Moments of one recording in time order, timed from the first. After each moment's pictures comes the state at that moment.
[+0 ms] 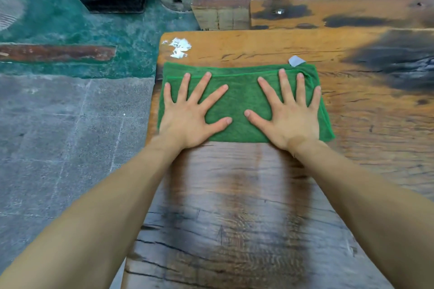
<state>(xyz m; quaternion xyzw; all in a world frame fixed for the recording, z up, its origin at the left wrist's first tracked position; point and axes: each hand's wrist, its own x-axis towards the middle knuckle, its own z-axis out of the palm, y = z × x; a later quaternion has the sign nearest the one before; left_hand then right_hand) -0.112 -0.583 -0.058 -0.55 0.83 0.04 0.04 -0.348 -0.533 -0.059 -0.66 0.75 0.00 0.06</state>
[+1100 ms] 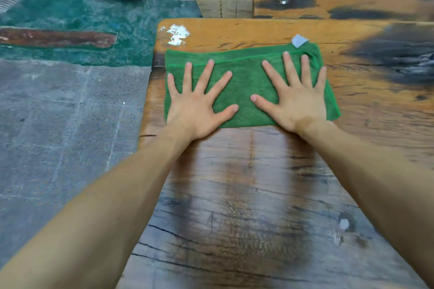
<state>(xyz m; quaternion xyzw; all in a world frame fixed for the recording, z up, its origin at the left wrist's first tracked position) -0.141 -0.573 -0.057 -0.58 0.81 0.06 0.04 -0.378 -0.550 -0.057 -0.69 0.72 0.02 0.06</state>
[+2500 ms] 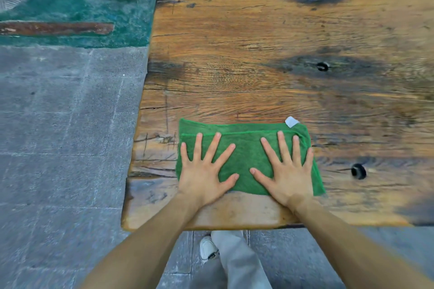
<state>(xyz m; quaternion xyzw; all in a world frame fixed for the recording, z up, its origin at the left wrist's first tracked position) -0.109 -0.055 -0.043 -0.52 0.85 0.09 0.08 -0.339 -0.001 -0.051 -0.64 0.76 0.04 0.09</state>
